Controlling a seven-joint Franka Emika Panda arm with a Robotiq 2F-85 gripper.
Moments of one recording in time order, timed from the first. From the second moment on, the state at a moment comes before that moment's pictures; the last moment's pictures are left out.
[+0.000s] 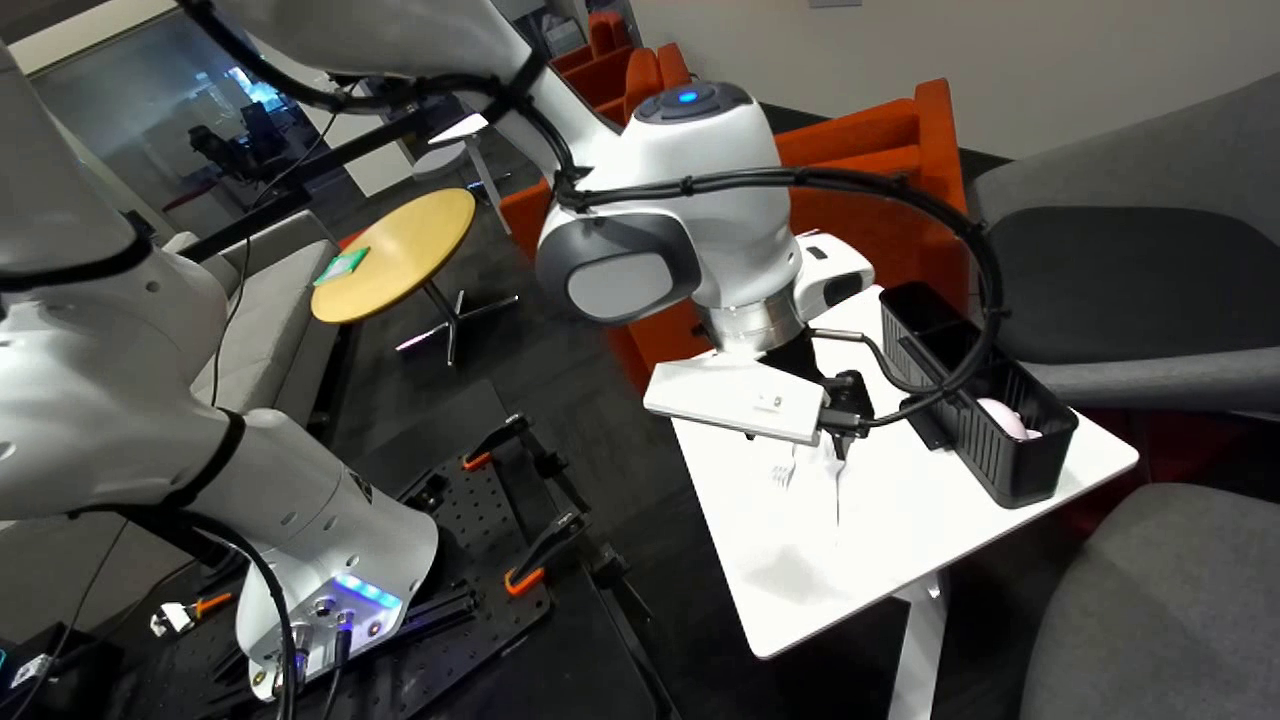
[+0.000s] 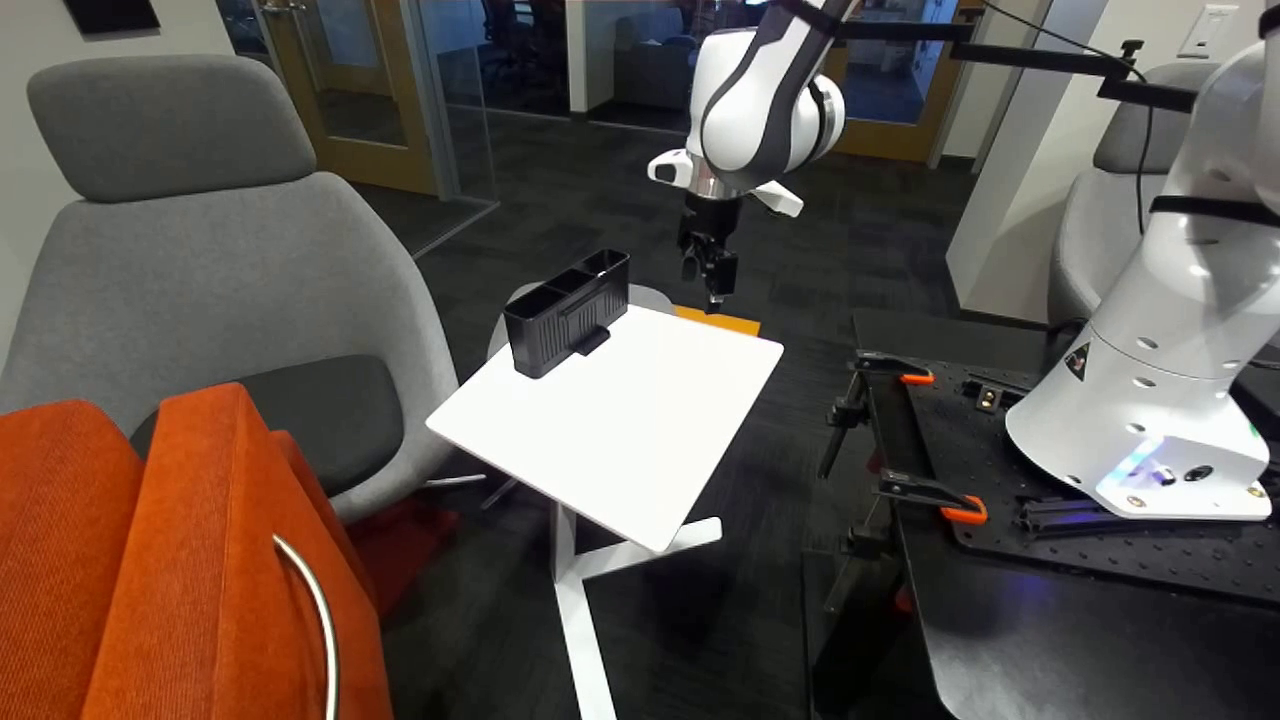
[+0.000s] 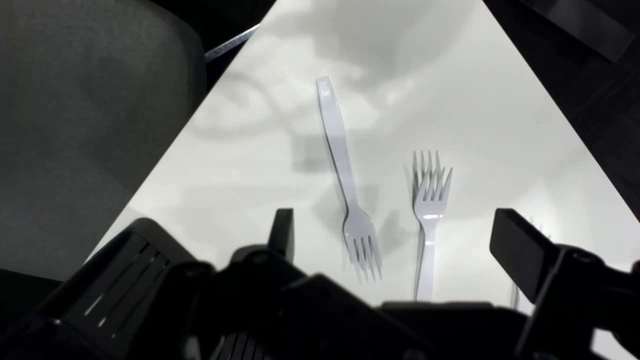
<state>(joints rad) -0.28 0.35 -0.15 -2.46 0.15 2.85 -1.07</state>
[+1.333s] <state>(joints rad) -0.30 0.53 -0.15 -2.41 -0.14 3.02 -0.90</state>
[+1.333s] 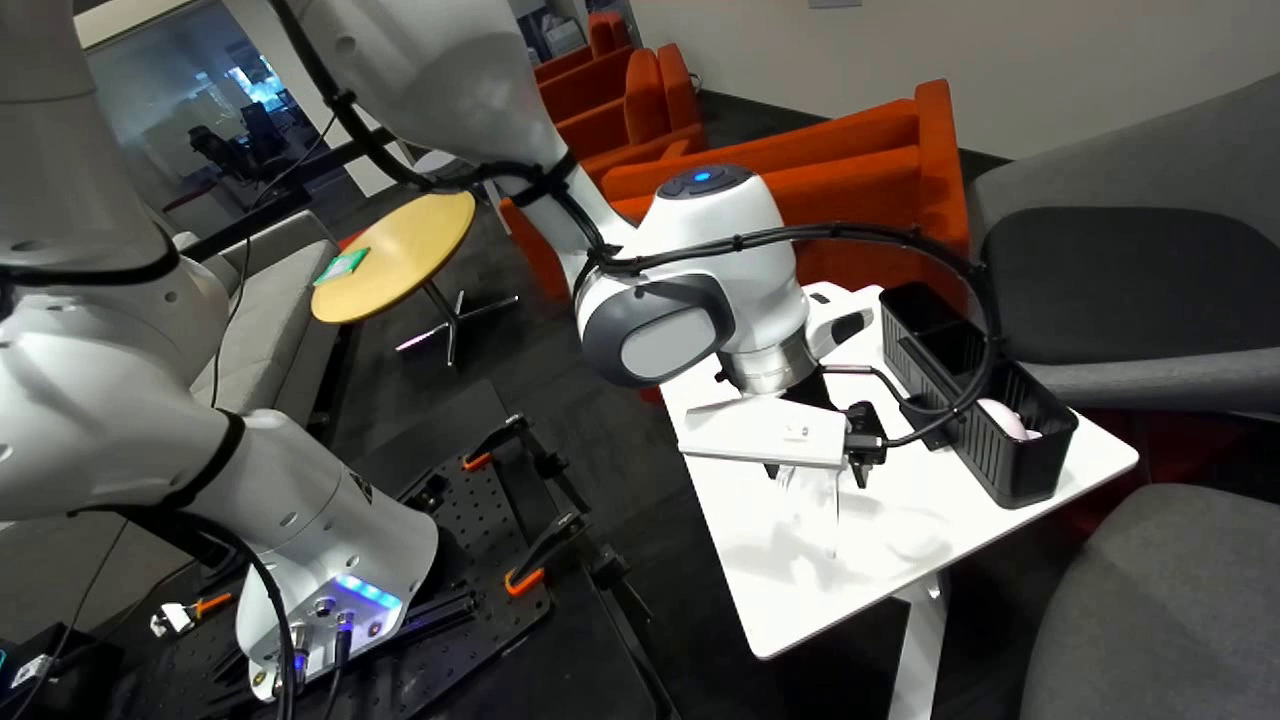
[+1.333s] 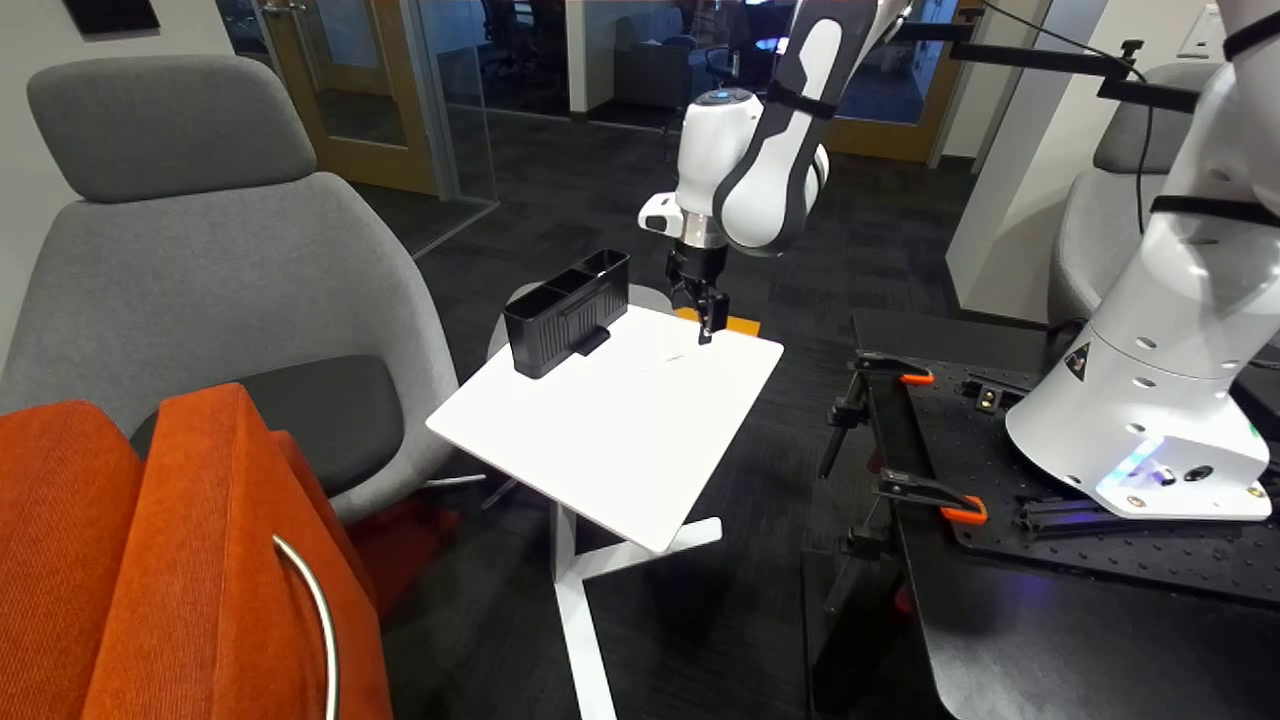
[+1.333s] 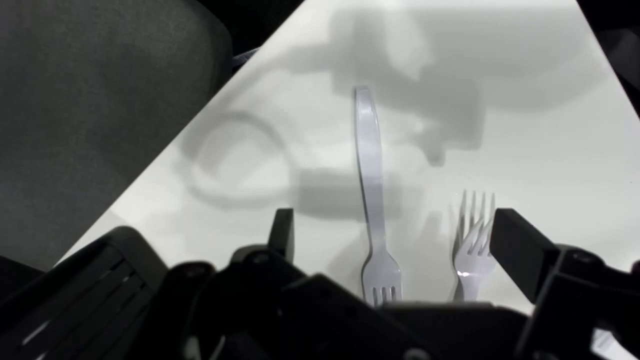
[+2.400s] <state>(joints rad) -0.31 0.70 -0.11 -2.26 -0.18 3.04 -0.82</state>
